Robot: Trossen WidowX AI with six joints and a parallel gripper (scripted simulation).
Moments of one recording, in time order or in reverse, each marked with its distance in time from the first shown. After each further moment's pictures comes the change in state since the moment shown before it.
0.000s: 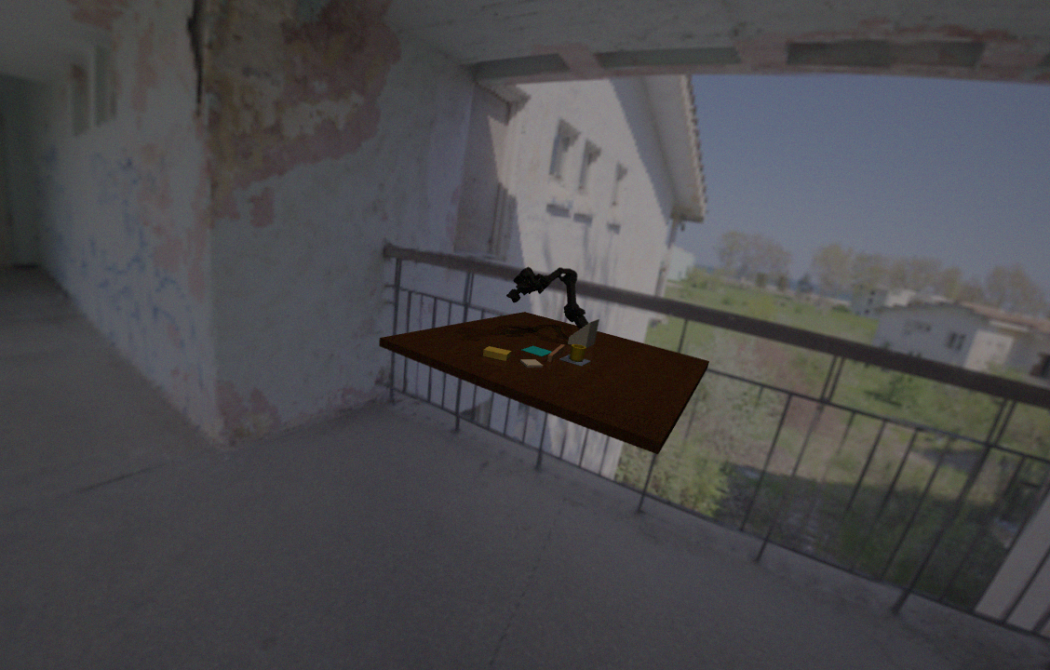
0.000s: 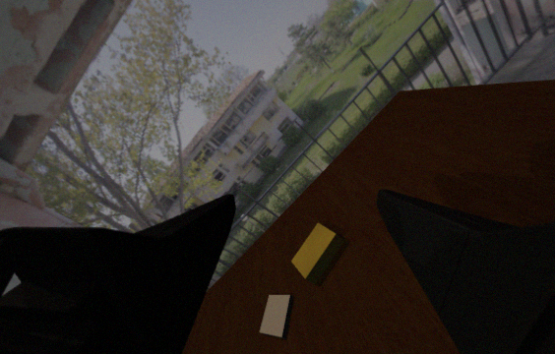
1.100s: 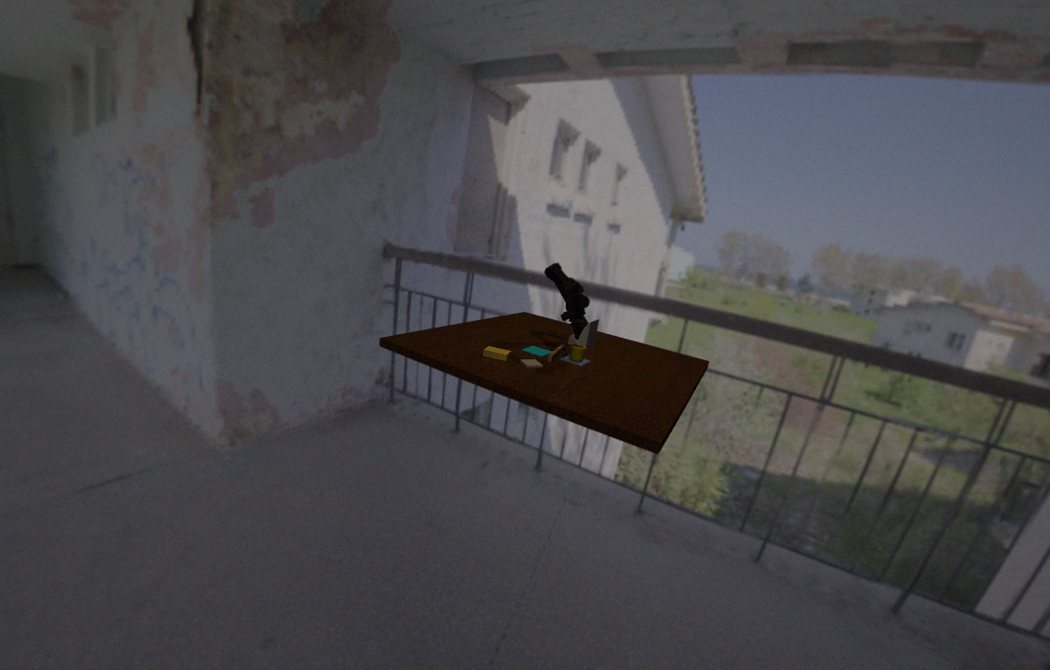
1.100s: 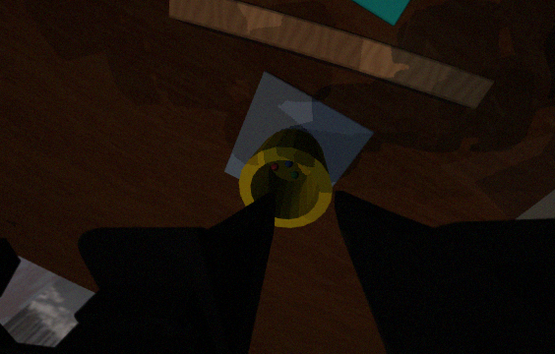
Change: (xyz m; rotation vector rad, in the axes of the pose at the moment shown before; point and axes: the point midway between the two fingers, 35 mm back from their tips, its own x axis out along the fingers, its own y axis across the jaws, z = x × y) arm -0.064 0.152 -0.340 0.224 1.061 -0.946
